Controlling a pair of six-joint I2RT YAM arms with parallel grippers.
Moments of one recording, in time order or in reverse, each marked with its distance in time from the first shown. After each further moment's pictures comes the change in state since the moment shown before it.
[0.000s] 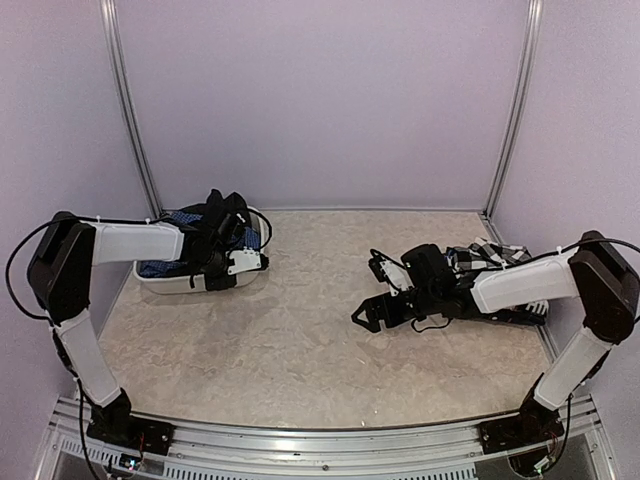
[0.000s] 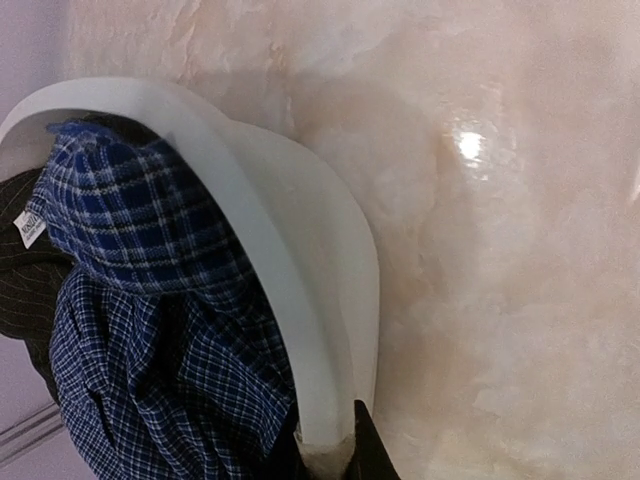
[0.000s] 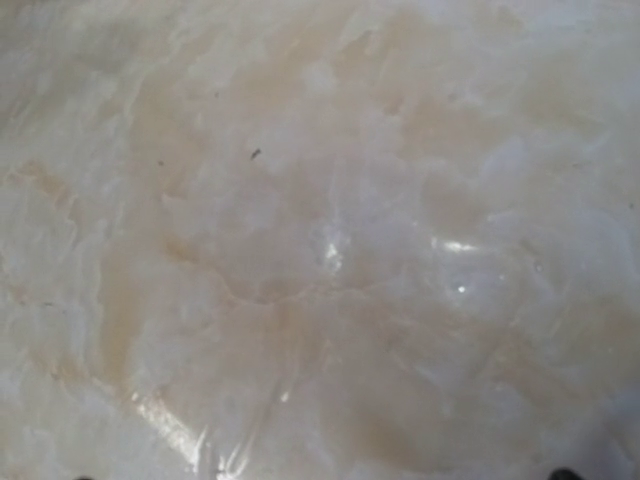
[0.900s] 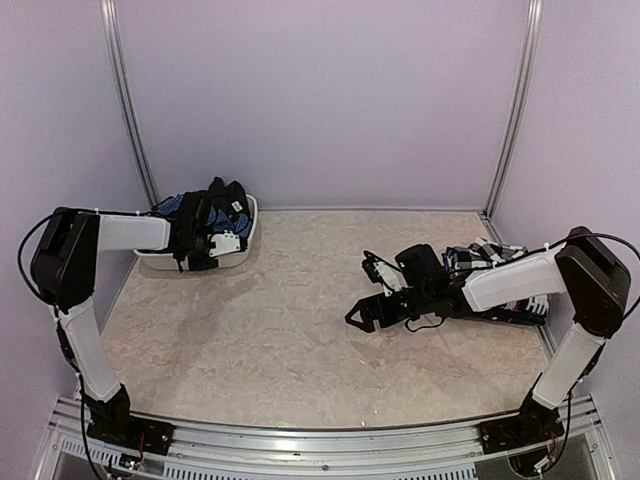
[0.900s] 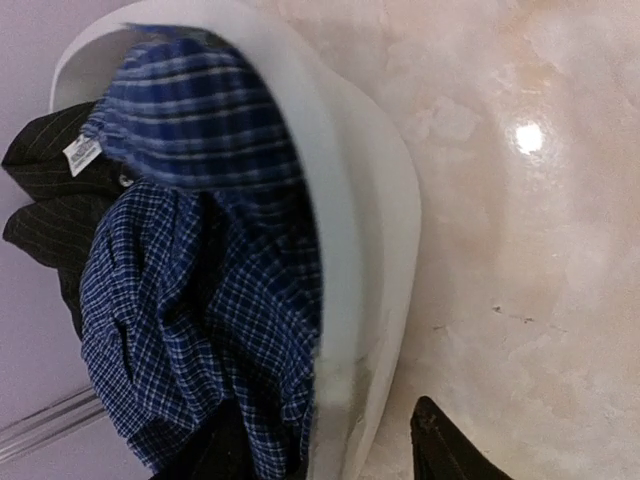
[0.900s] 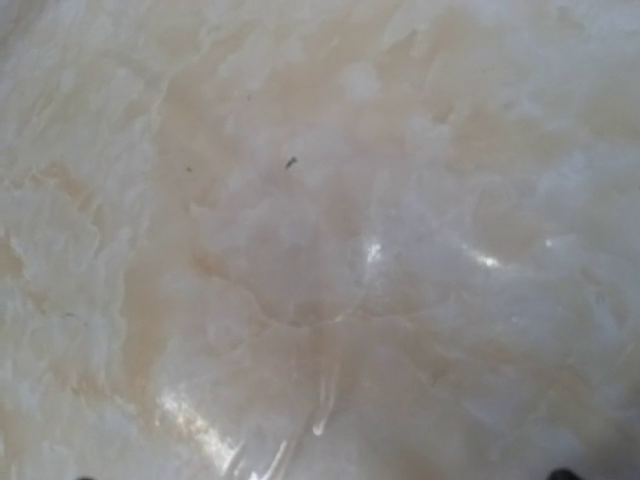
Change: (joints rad) left arm 0.200 0.098 0.069 0.185 0.038 0.239; right arm 0.000 0.067 0.032 0.039 -0.059 0.008
